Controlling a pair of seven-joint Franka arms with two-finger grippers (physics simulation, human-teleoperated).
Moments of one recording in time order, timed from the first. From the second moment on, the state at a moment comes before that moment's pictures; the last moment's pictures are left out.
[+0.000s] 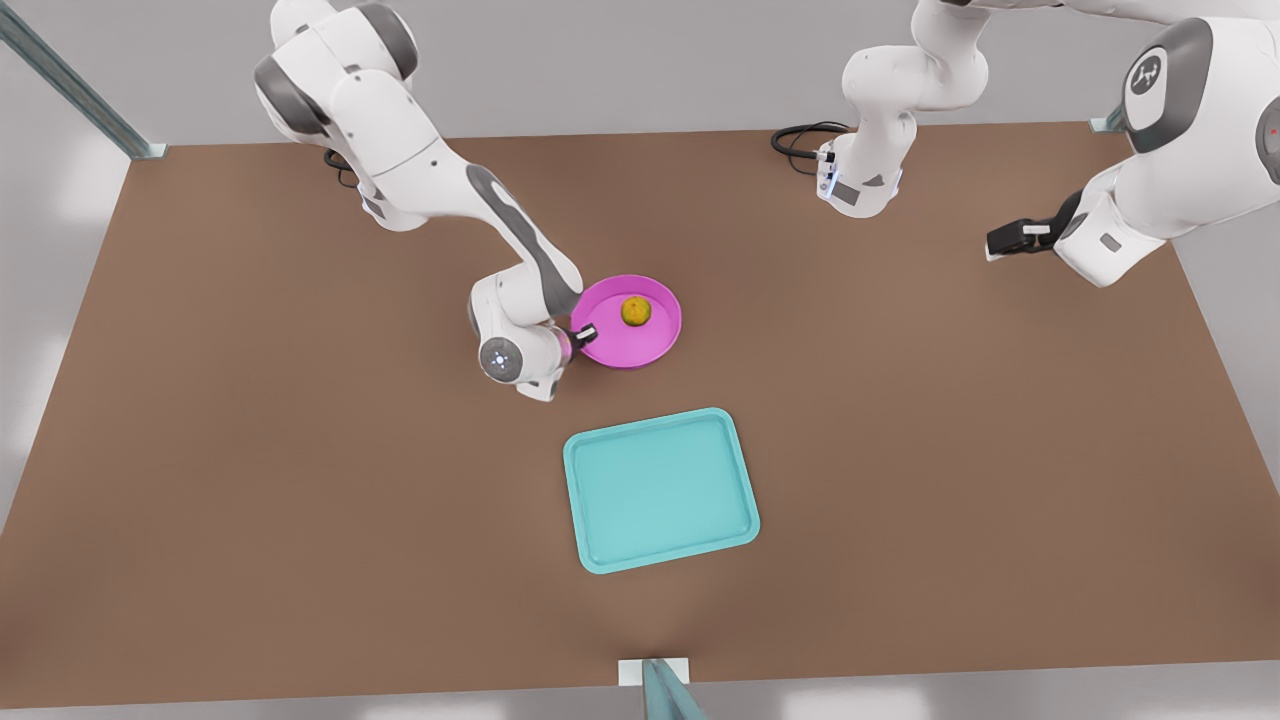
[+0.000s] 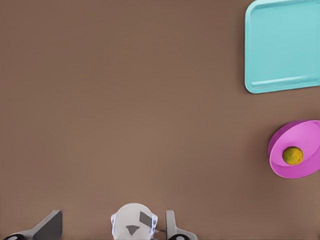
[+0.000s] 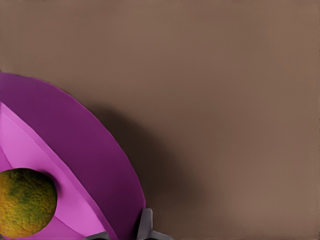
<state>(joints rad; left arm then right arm) -0.05 0.11 0.01 -1.29 -0.06 1.10 -0.09 0.52 0.52 0.11 -1.93 0.58 2.15 -0.18</state>
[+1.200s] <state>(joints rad) -0.06 0.16 -0.01 -1.23 -0.08 1.05 -0.06 0.26 0.55 -0.05 -1.34 0.31 1.90 -0.02</state>
